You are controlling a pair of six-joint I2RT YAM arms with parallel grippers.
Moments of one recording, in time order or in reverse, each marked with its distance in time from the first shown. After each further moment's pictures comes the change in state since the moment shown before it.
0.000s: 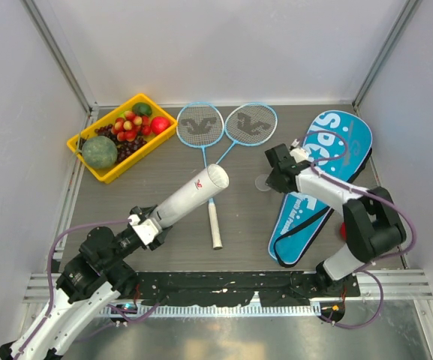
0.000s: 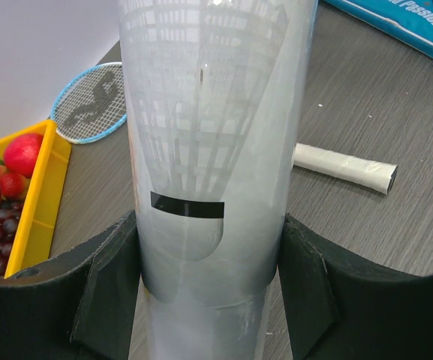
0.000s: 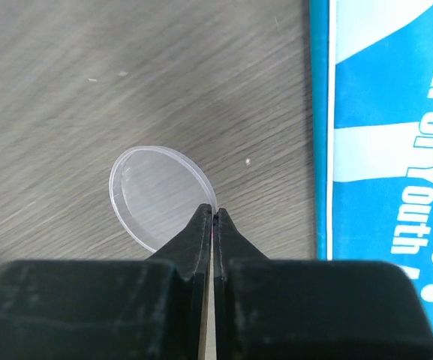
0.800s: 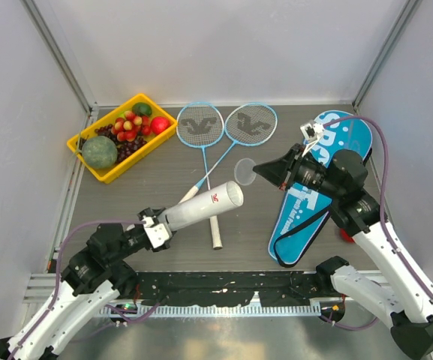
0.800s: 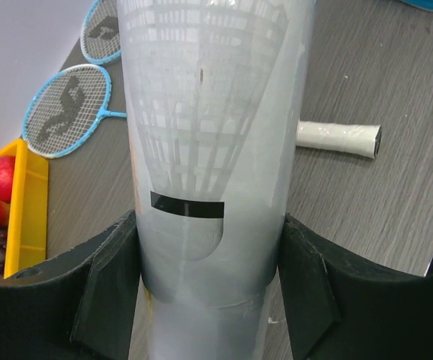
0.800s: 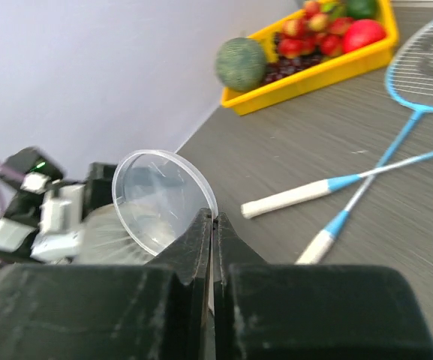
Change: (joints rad) left arm 0.000 0.092 0.001 -0.008 0.092 0.122; right arm -0.004 -0.774 -0.047 0.305 -0.821 -0.390
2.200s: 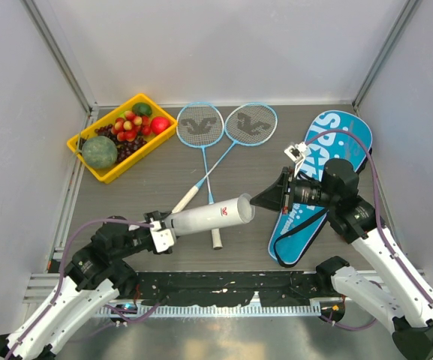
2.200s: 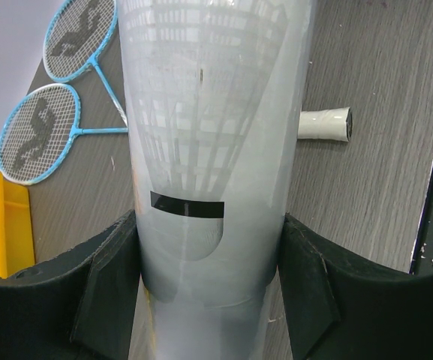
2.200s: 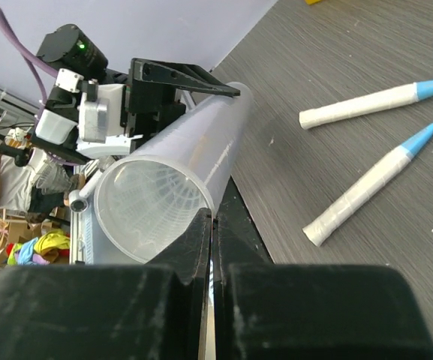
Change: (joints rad) left arm 0.000 0.079 0.007 -0.022 0.107 0.111; right arm 0.009 -0.063 -0.089 -0.105 -0.345 -0.019
